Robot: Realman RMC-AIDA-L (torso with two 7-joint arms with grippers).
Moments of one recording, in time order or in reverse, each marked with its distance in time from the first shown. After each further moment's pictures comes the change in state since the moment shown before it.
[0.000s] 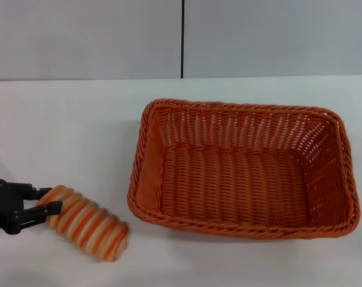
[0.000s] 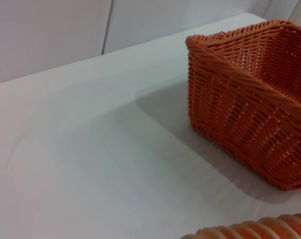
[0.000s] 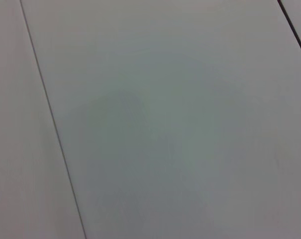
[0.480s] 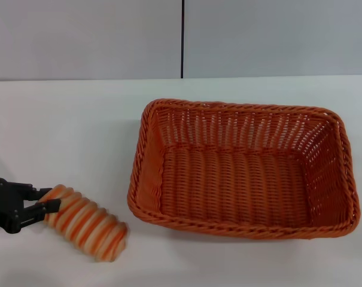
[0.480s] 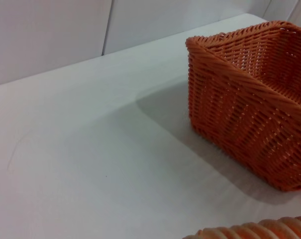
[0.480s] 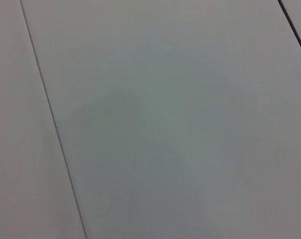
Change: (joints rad) left arm -0.003 0.001 -0.001 0.000 0.001 0.000 -0.001; right arm 0.001 0.002 0.000 0.000 0.000 0.000 -0.001
